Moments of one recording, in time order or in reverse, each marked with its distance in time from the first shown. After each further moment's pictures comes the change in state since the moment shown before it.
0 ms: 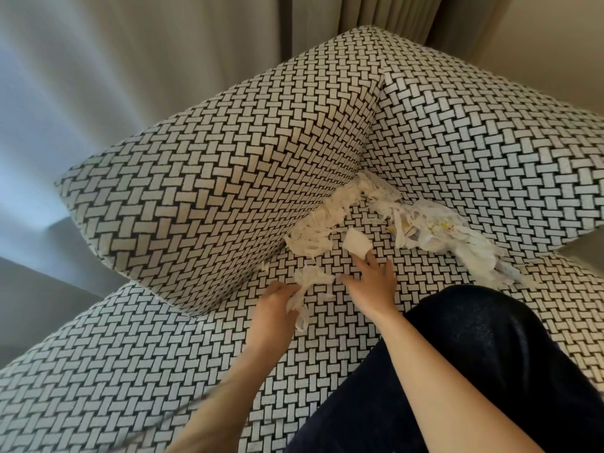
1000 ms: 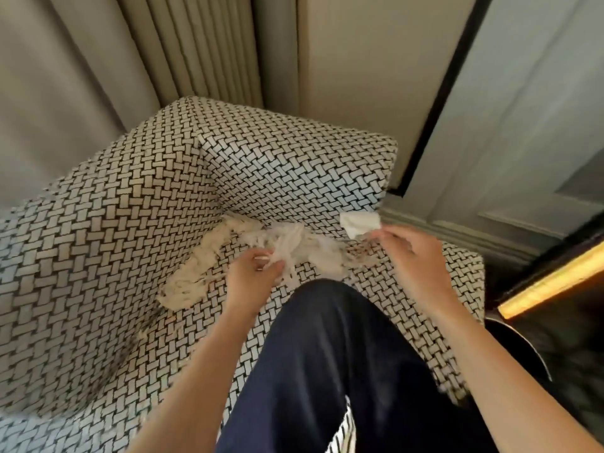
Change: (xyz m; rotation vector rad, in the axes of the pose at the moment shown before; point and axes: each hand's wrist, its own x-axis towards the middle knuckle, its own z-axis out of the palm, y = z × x) left_hand 0.012 0.204 0.035 -0.496 -0.115 0.032; right_hand -0.113 0.134 -0.213 0.521 0.601 -0.166
